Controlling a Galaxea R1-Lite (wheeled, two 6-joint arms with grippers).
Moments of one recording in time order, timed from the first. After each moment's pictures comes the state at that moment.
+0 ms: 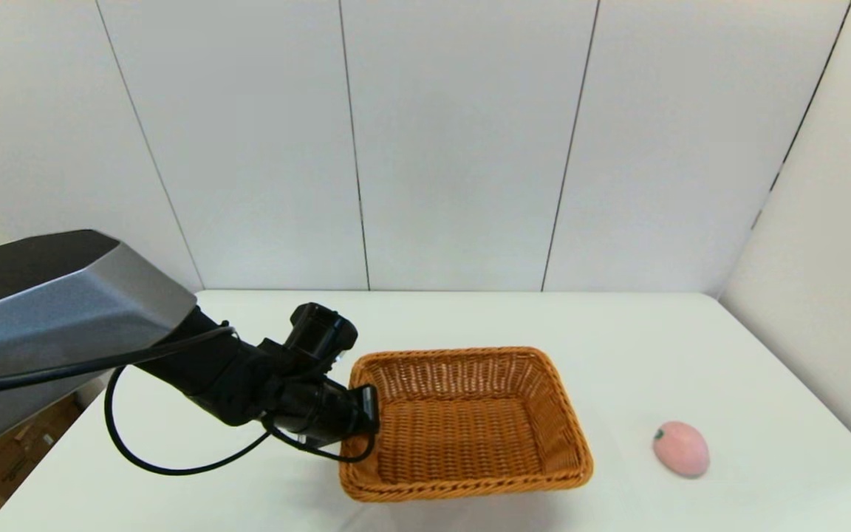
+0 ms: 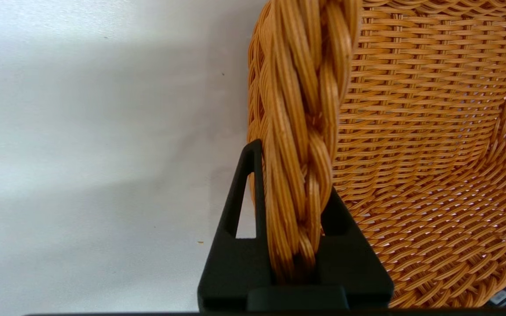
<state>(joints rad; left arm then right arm) -0.51 2.12 -0.94 -0.16 -0.22 -0.66 0.00 0.00 0.00 0.00 -0.02 0.02</state>
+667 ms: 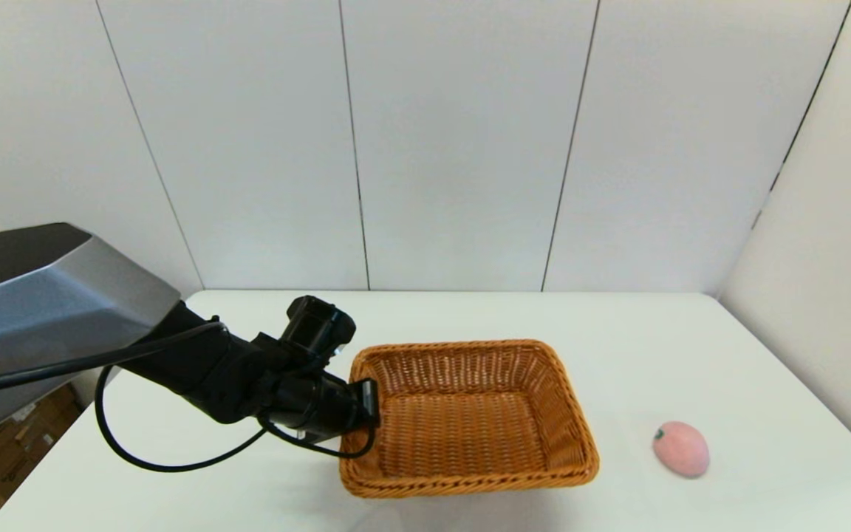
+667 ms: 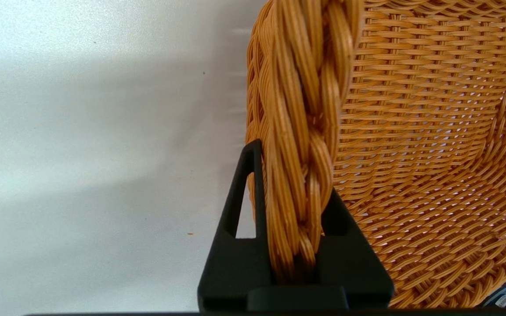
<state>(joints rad) -0.51 2.09 -0.94 -0.15 -0.23 -0.66 0.00 0.00 0.00 0.00 -0.02 0.02</state>
